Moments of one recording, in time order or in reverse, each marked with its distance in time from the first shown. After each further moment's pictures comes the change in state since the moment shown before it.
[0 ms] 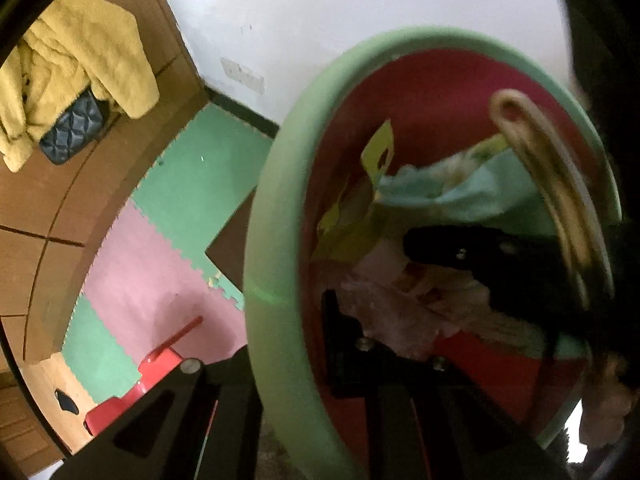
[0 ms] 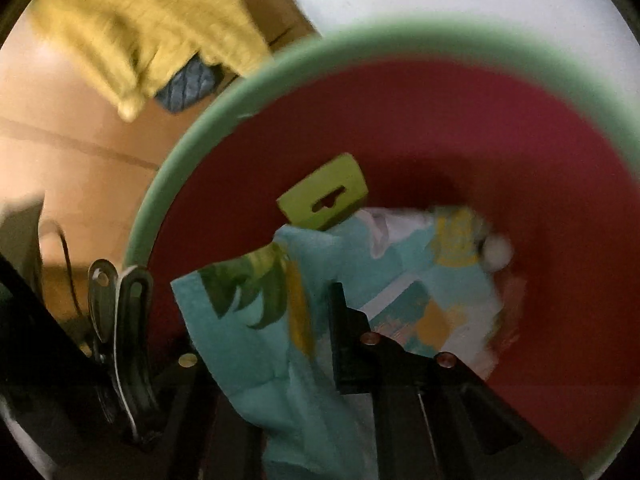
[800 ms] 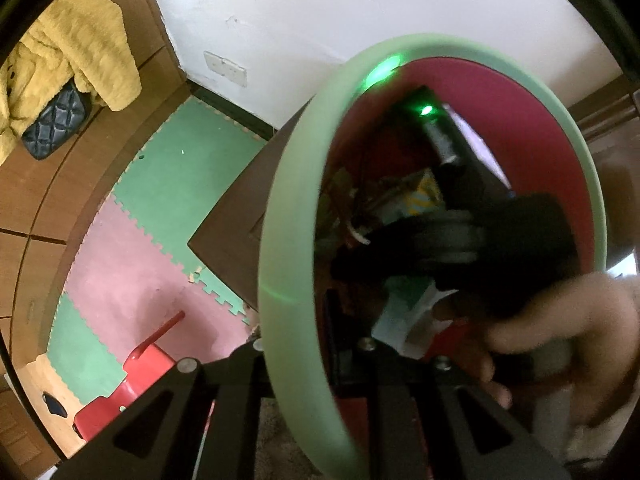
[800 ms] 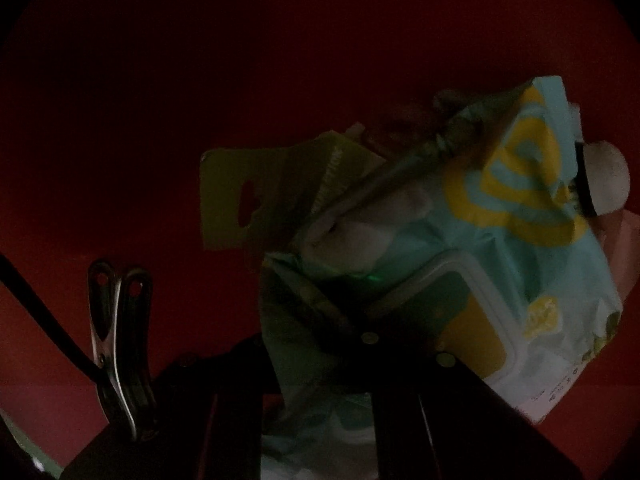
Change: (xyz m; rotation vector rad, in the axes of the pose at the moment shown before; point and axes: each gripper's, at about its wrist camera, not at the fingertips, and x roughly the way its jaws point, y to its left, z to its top) left arm -0.005 0.005 -0.007 0.012 0.053 -0.087; right arm 0.107 -0.028 0.004 0.327 0.258 -0.034
